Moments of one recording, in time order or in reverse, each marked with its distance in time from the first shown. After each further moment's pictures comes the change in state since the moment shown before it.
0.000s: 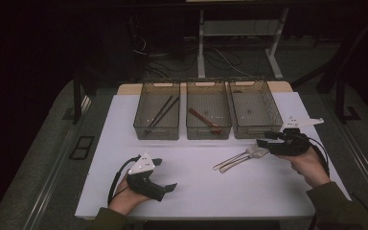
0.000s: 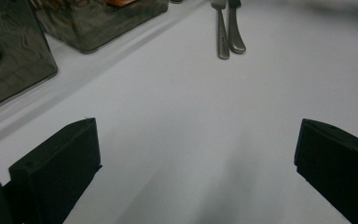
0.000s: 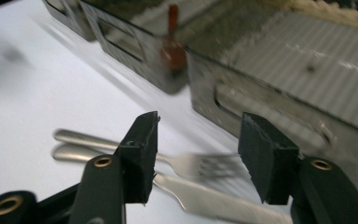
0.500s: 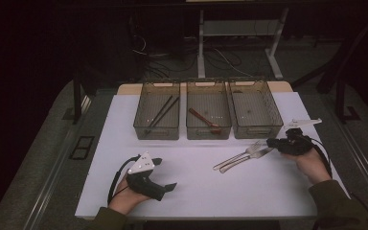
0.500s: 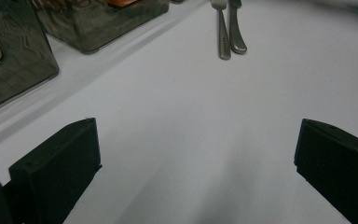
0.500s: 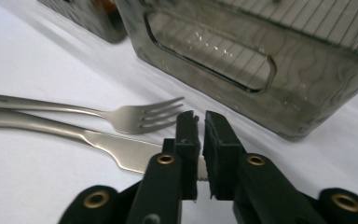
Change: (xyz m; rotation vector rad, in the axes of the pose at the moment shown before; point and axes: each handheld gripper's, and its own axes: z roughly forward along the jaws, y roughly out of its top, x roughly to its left) left arm 0.002 0.000 0.000 0.002 -0.003 0.004; right arm -0.035 -0.023 0.014 0.135 -0.069 0.067
